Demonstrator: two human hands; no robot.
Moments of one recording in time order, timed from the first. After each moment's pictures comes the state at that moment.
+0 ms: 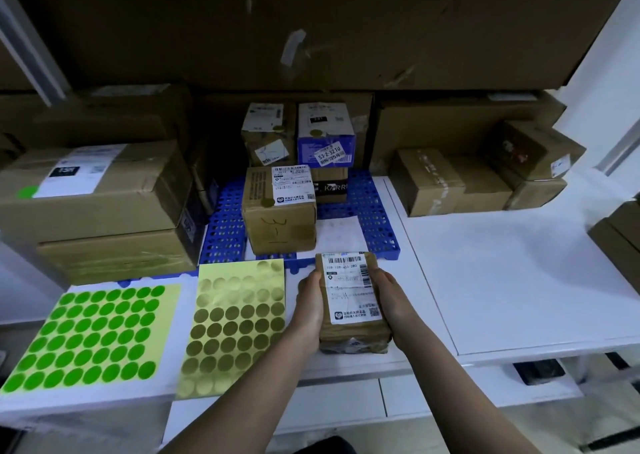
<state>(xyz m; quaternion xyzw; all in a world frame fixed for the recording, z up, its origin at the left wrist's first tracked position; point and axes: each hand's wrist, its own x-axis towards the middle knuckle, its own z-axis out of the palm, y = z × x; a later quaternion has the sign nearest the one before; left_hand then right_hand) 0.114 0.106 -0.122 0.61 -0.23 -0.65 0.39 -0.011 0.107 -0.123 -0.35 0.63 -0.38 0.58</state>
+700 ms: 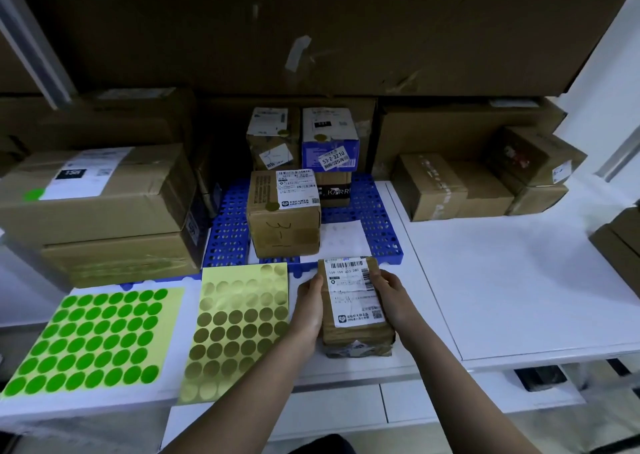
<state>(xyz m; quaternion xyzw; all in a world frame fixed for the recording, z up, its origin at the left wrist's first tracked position) 0.124 0.101 -0.130 0.60 -0.32 -0.62 0.39 -0.019 0.094 -0.144 -0.38 0.67 -0.36 0.53</state>
